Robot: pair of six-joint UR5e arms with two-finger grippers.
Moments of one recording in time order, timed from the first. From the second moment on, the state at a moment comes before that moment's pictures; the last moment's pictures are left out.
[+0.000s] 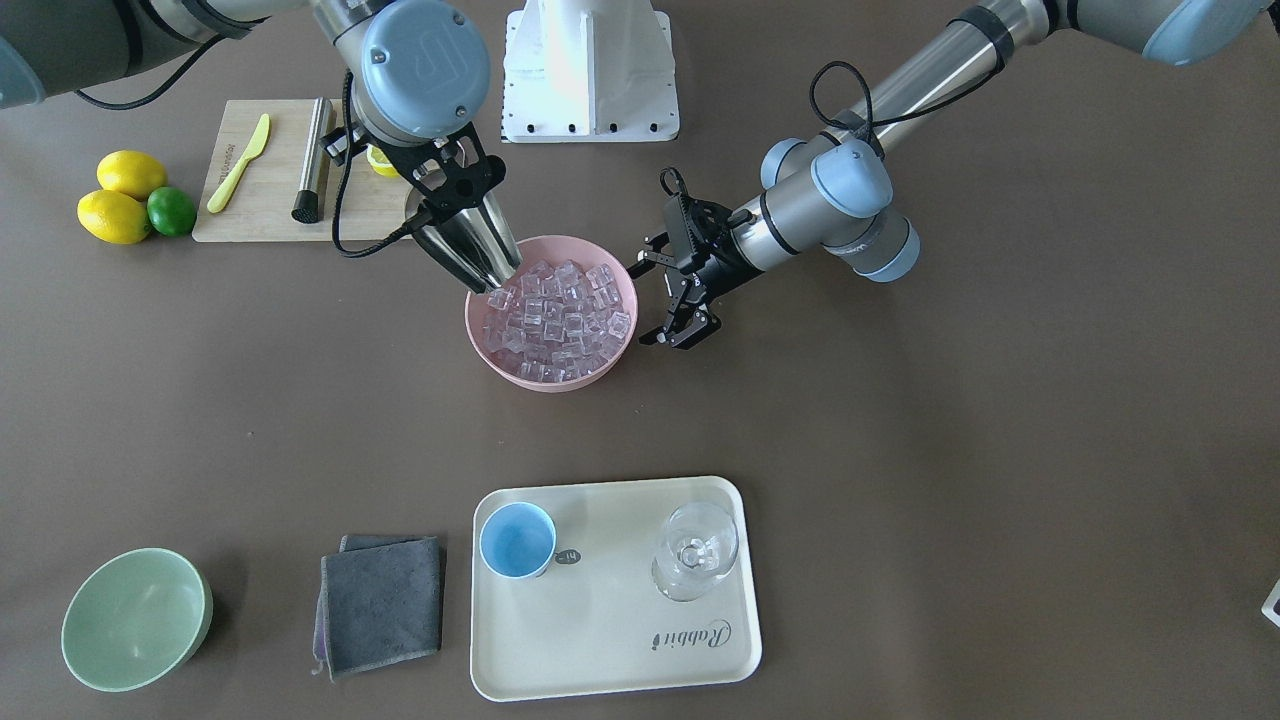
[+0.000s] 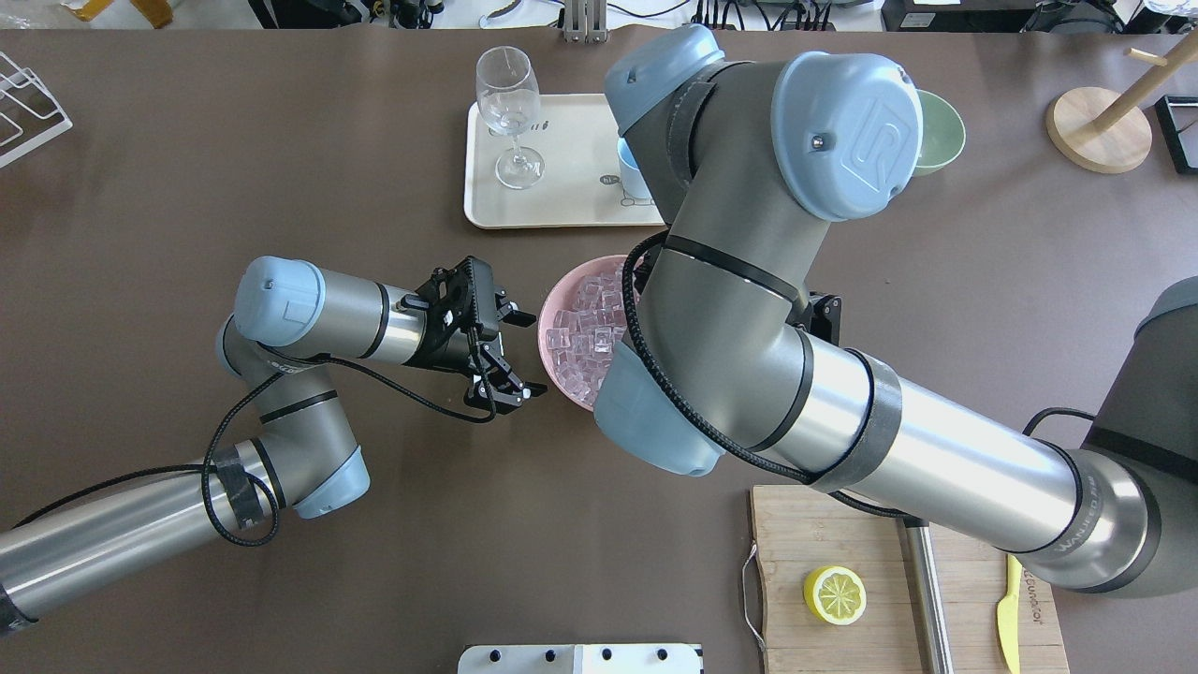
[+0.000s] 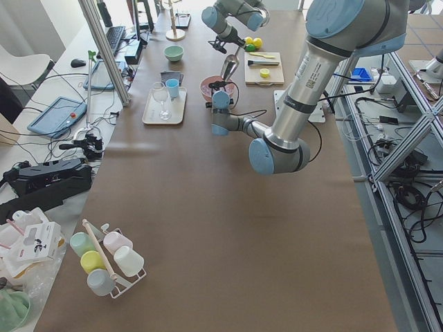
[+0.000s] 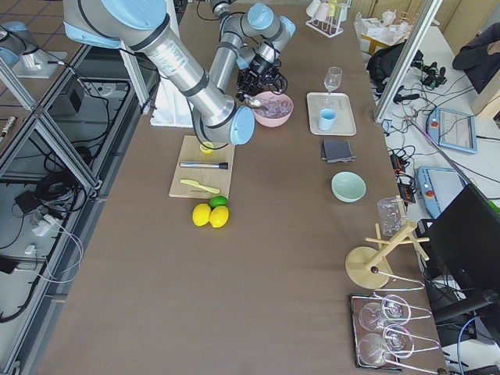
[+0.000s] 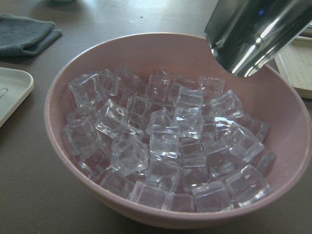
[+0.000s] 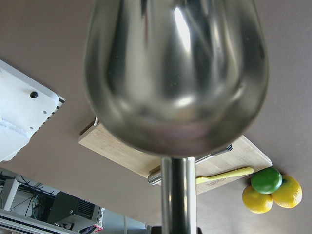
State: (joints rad) left arm -0.55 -2.15 -1.28 -2.87 -2.03 -0.16; right arm 0.62 -0.61 1.74 -2.90 2.13 -0.11
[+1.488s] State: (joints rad) left arm -0.56 -2.14 -1.28 -2.87 -2.03 -0.16; right arm 0.59 -0.55 1.52 -2.78 2.04 -0.13
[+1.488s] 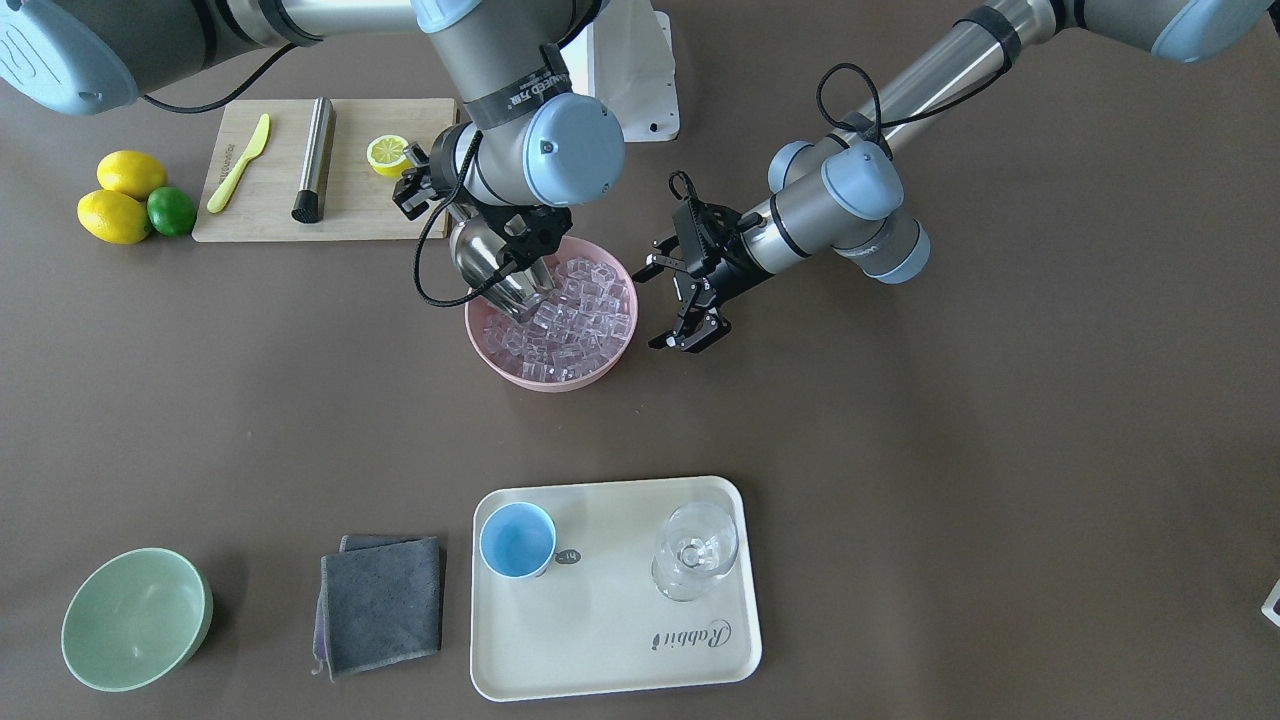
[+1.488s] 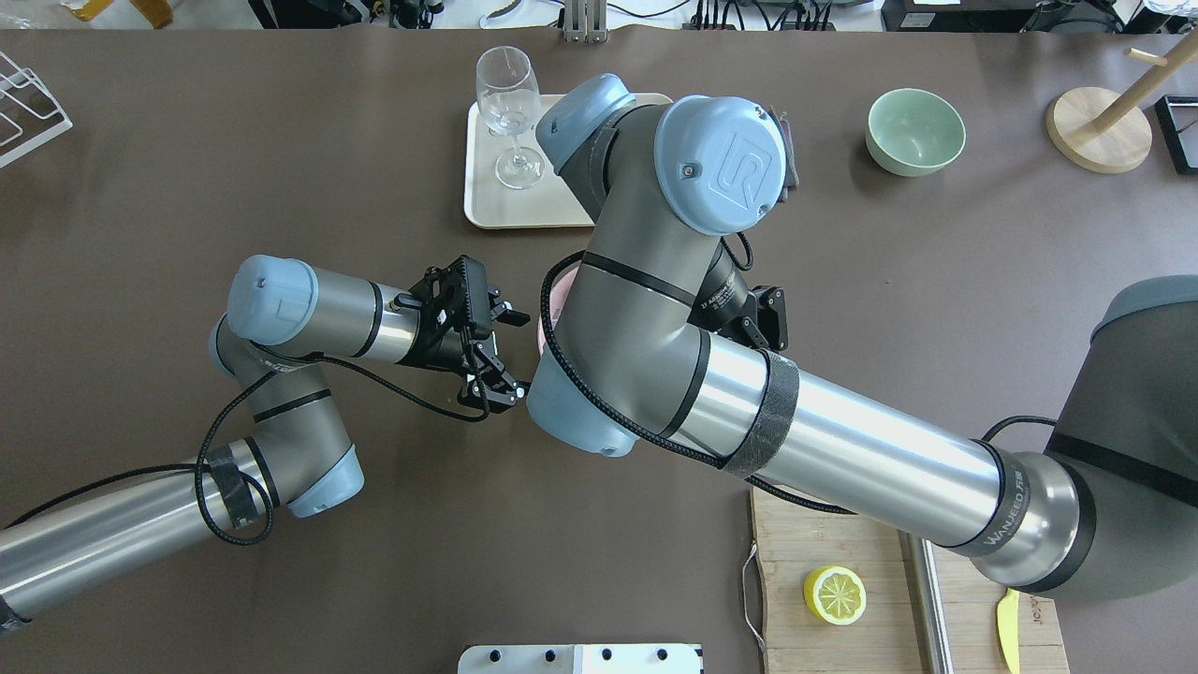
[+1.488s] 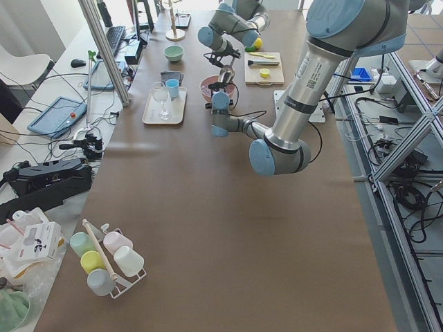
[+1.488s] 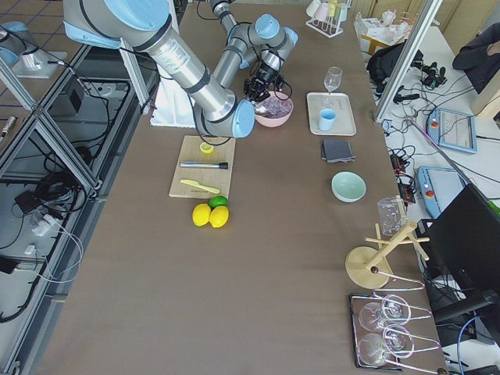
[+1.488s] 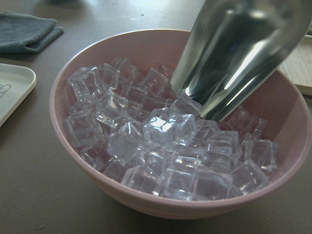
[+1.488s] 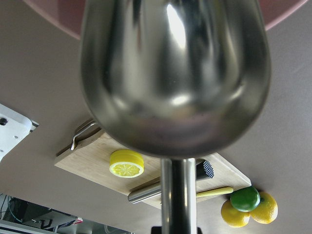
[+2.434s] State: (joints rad) left arm -0.56 -2.13 -1.28 -2.87 -2.03 -0.16; right arm 0.58 -0.65 1.60 -2.54 2.02 -0.12
